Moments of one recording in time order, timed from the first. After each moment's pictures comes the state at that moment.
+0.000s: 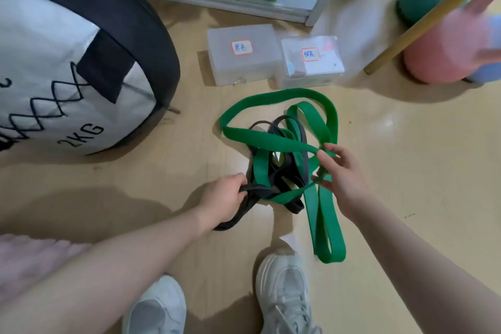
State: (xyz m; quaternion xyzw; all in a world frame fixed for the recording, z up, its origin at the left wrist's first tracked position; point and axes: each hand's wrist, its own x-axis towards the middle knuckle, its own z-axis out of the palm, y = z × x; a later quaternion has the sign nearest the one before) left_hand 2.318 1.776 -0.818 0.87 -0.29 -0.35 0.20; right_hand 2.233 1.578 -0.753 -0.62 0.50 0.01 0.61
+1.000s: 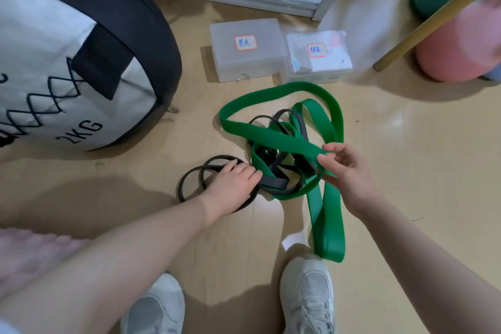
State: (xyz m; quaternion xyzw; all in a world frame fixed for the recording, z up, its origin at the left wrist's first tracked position) left_hand 2.326 1.764 -0.842 0.82 -0.54 -0.20 0.01; right_hand 2.231 1.564 -0.762 -0.63 0.43 0.01 0.65
